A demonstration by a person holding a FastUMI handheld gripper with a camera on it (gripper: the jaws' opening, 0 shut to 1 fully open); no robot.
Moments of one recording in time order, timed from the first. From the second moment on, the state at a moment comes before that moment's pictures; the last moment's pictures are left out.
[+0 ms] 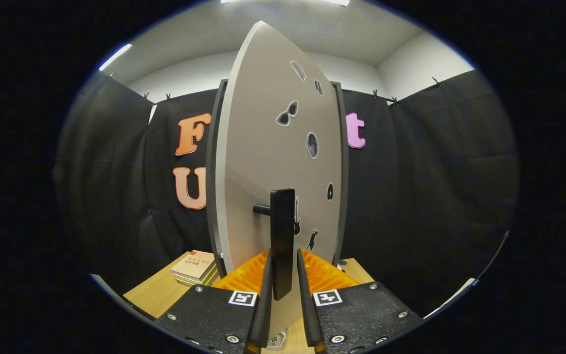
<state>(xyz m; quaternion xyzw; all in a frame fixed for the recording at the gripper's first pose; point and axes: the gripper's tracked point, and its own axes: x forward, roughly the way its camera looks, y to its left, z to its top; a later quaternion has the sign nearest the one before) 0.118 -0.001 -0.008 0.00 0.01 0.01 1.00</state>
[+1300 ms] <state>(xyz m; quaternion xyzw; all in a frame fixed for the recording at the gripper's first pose) 0.075 -0.151 -0.031 0.02 0.02 -0.08 1.00</state>
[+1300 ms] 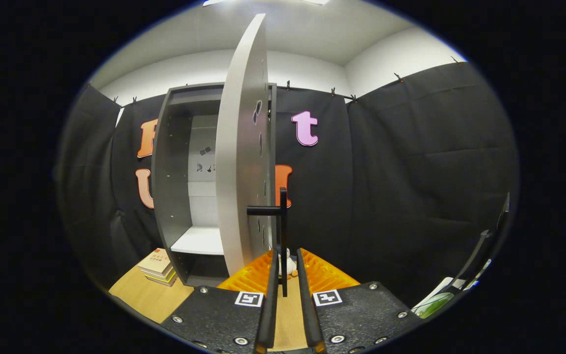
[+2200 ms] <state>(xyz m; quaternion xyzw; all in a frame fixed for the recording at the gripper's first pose) 0.028 -0.192 -0.018 0.00 0.00 -0.12 0.99</state>
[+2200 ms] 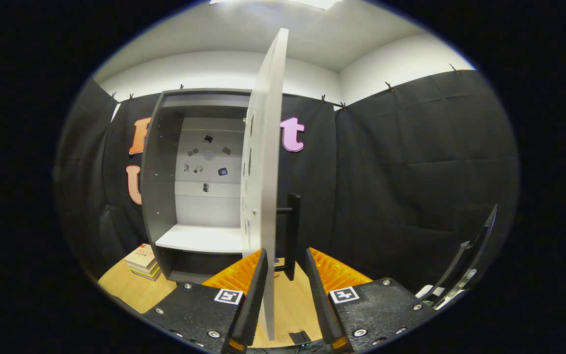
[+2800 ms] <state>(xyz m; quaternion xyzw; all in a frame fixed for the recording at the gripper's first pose) 0.021 -0.100 0.001 0.00 -0.02 -0.04 1.00</state>
